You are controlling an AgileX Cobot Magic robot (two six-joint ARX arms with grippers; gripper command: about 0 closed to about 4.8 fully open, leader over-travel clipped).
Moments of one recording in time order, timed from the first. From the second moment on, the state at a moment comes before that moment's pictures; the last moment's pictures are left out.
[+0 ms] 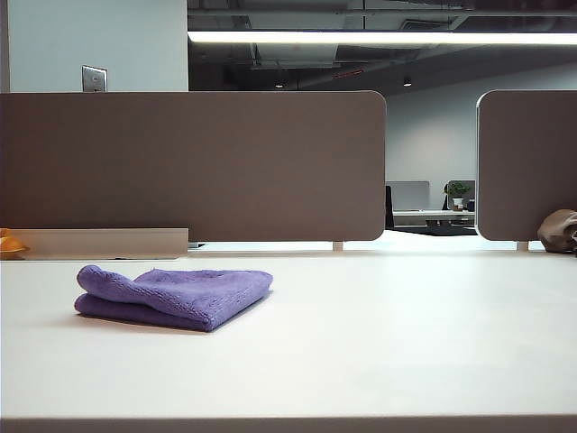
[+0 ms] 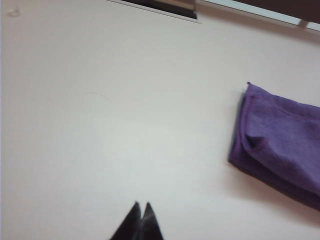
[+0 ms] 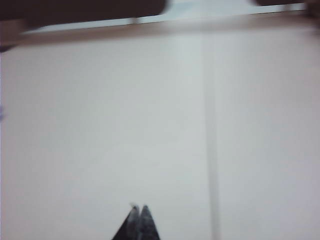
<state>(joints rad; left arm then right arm) -0.03 0.01 0.06 -0.36 0.00 -0.20 0.30 0.03 0.01 -0.17 0.16 0.16</state>
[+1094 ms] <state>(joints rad) 0.03 0.00 0.06 -0.34 0.00 -0.20 0.05 0.00 0.01 -0.16 0.16 0.16</state>
